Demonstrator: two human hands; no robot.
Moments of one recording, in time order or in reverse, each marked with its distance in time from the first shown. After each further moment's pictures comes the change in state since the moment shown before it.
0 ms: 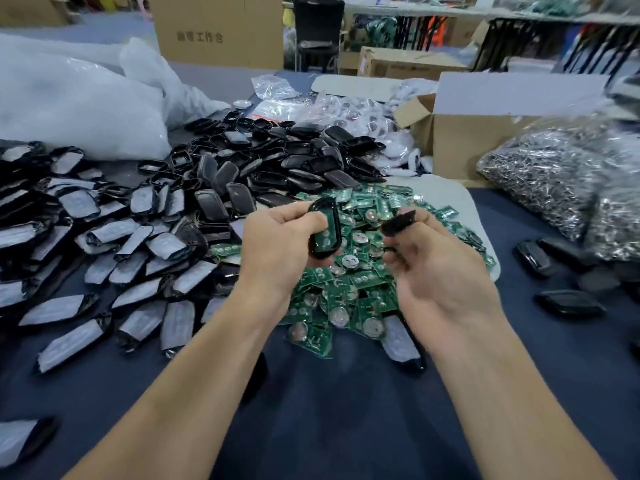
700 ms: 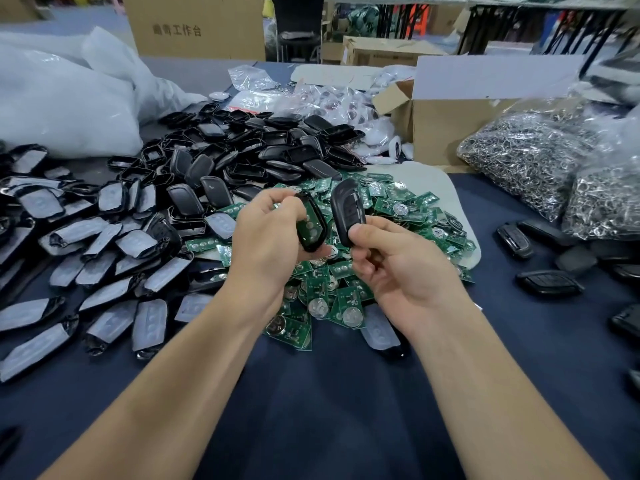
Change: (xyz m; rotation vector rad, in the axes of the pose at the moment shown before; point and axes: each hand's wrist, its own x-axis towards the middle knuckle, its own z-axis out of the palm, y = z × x) left_hand -0.007 -0.002 0.012 -0.003 -0.035 -0.010; right_hand 0.012 0.011 -0.012 0.006 -0.100 0.180
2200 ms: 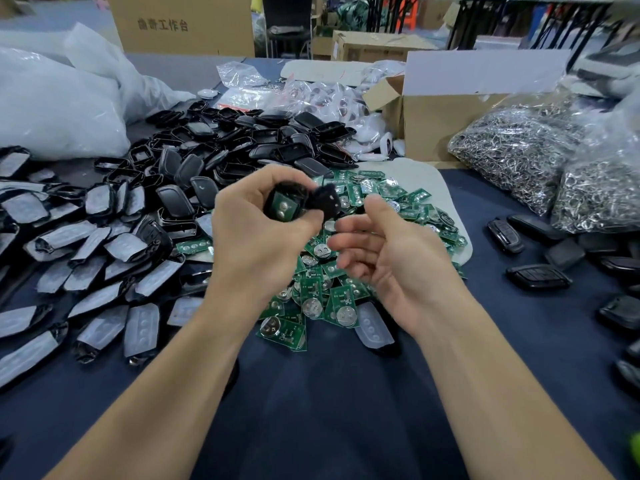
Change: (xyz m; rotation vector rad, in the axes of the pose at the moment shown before) left_hand 0.000 0.005 -0.005 0.281 -0.059 0.514; right_hand -0.006 -0.009 0.002 -0.212 0.044 -0.018
